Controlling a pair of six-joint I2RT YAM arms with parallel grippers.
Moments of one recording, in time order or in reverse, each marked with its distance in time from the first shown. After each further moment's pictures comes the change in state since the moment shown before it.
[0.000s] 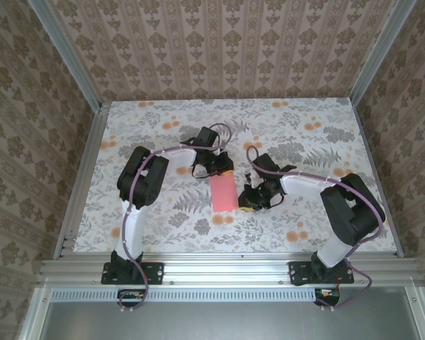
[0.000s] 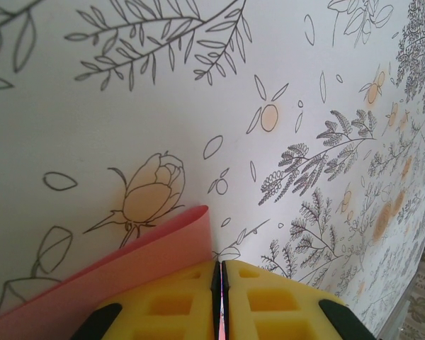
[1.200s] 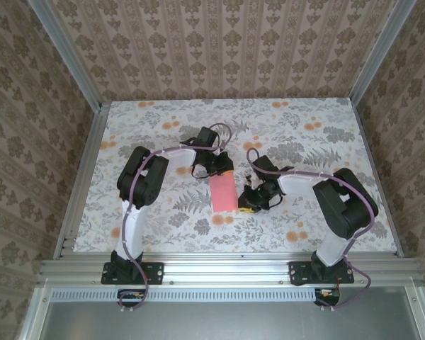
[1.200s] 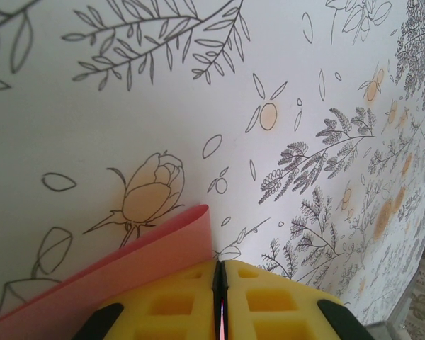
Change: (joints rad) left arm 0.002 0.000 -0.002 0.002 0.006 0.011; right arm -0.011 0.059 -0.035 0.043 -0.029 0.039
